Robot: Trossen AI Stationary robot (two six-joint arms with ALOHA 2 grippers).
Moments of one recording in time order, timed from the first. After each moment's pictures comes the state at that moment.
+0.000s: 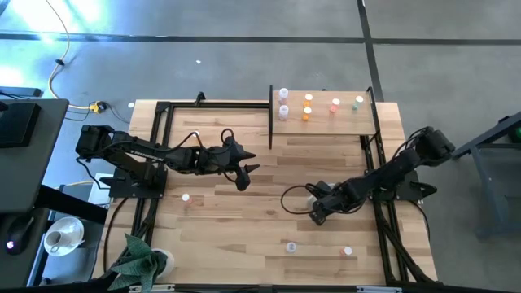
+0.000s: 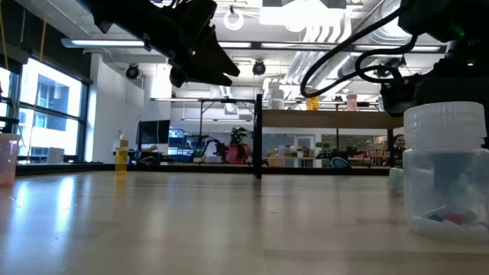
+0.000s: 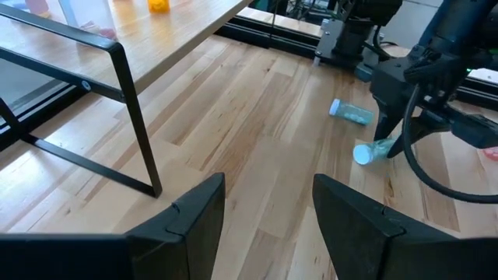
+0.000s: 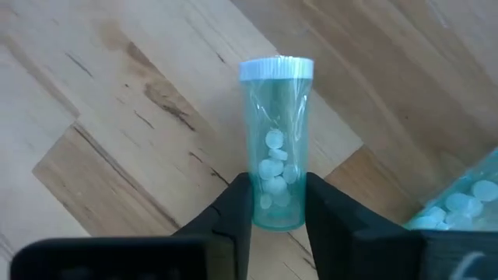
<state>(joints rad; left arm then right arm) 0.08 1.41 0.77 0.18 -0.32 -0.27 0.43 1.48 0.66 -0.48 0.15 1.18</state>
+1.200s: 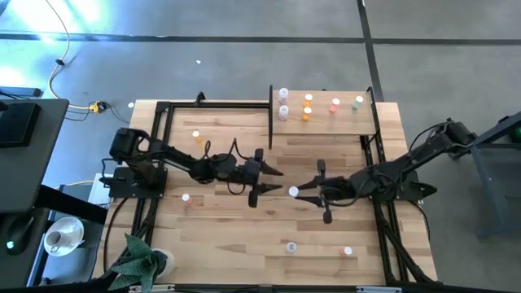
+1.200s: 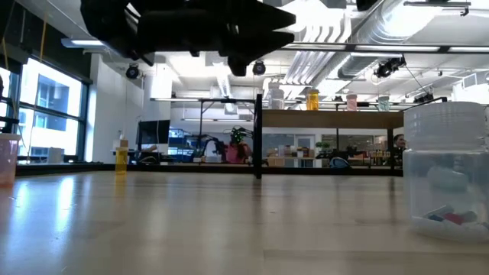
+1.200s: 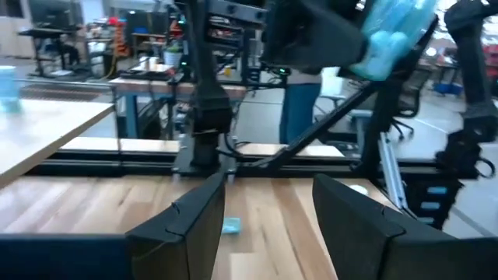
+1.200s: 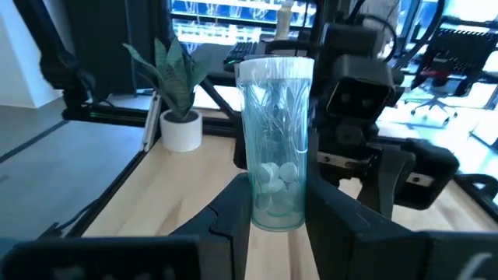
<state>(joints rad) 0.03 1.75 0.81 0.95 0.03 -0.05 0.46 1.10 0.66 0.30 0.38 -0.04</state>
